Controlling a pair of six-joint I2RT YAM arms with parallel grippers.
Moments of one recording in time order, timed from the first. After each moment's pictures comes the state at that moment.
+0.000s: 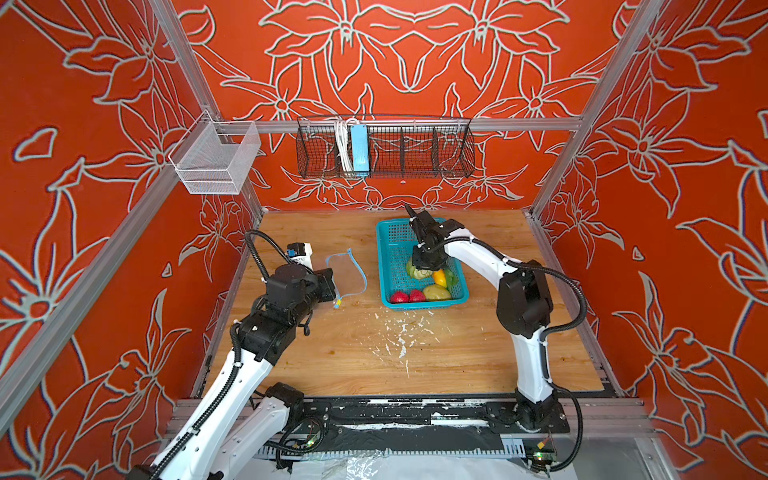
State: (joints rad) left arm -0.30 0.79 0.84 -0.46 -0.04 -0.51; right arm 0.52 2.10 1.84 -0.99 0.08 0.63
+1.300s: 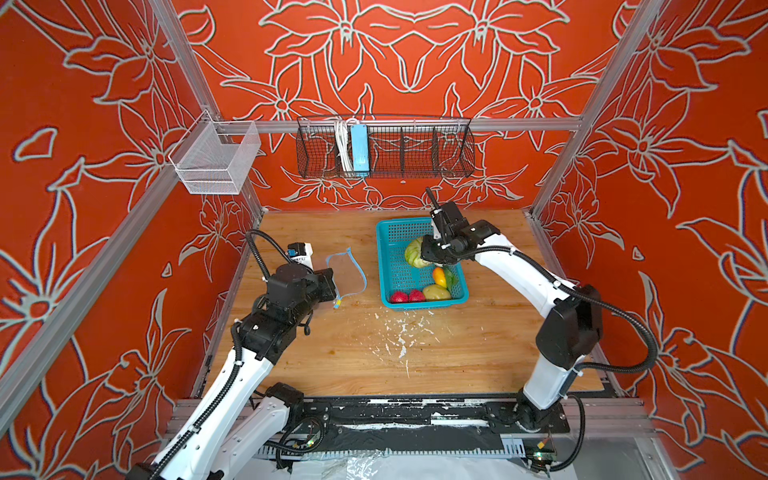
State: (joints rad) left arm -0.30 0.80 0.84 -0.46 -0.04 -0.51; right arm 0.52 1.76 1.64 -0.84 -0.03 0.63
